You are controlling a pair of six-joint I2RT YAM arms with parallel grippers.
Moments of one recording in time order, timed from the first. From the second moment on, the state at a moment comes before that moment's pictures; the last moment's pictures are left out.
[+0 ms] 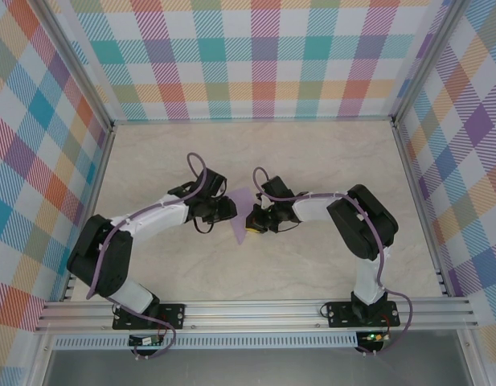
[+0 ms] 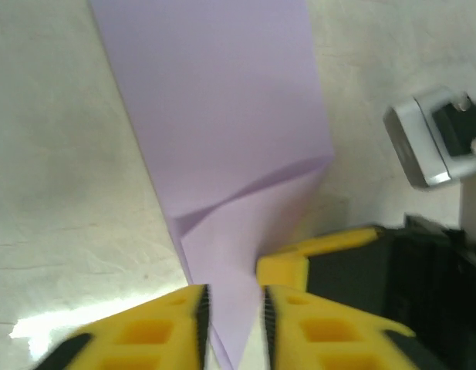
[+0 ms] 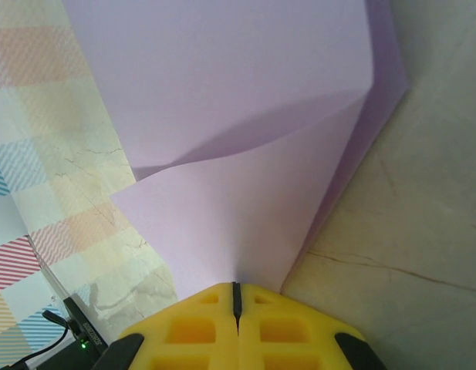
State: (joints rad) left arm -0.56 1.54 0.93 -0.42 0.18 -0.76; right arm 0.68 1.92 1.00 -0.10 -0.56 0.90
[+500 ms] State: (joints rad) left arm -0.61 1.60 0.75 -0.12 0.42 -0.98; right arm 0.68 1.92 1.00 -0.10 -0.56 0.94
